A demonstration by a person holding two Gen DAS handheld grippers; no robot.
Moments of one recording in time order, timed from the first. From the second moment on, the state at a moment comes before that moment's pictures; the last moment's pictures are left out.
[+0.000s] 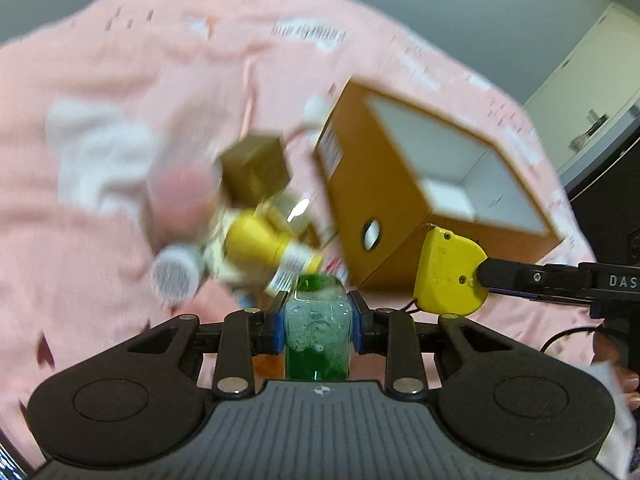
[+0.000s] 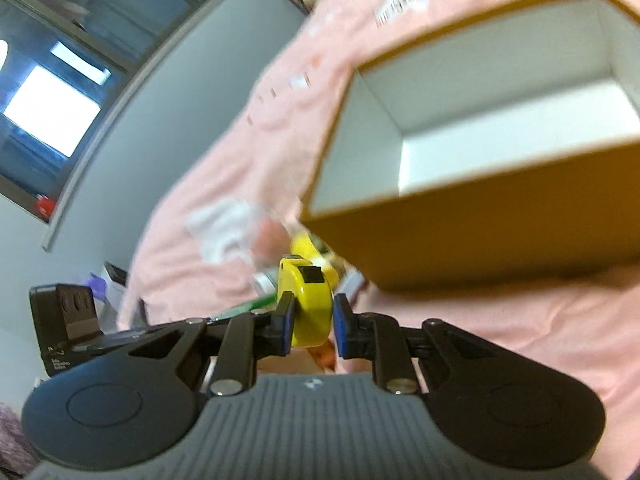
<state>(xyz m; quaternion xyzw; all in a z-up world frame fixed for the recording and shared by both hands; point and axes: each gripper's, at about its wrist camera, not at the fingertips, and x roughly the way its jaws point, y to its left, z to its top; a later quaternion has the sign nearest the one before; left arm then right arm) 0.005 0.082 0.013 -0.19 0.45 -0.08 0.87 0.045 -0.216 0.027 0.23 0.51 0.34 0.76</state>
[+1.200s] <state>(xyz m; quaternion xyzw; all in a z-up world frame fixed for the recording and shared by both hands) 0.130 -0.075 -0.001 0.09 0.44 -0.11 0.89 0.158 -0.248 -0.007 0.19 0.54 0.20 0.80</state>
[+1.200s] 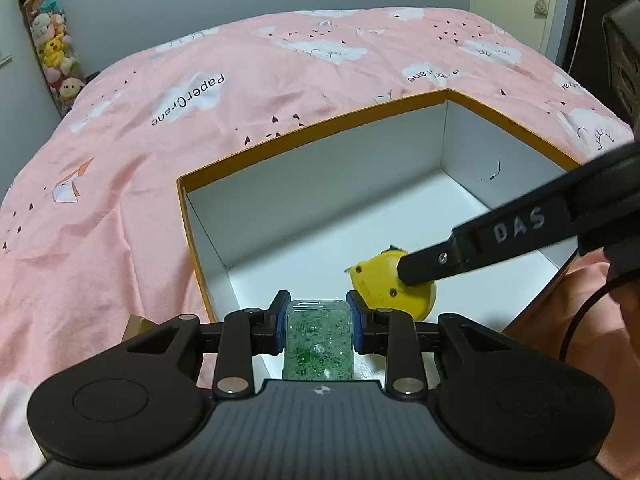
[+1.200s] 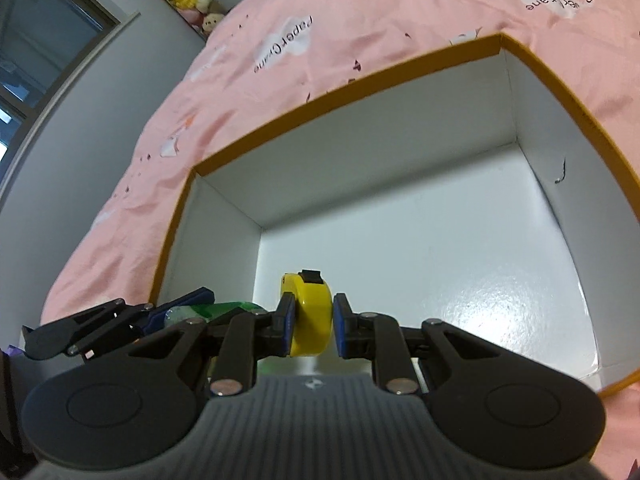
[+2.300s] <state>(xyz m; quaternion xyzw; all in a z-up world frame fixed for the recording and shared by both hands) 0.110 0.014 0.033 -0.16 0.38 -0.10 0.91 0.173 -0.201 -0.031 0.13 0.60 0.20 0.77</state>
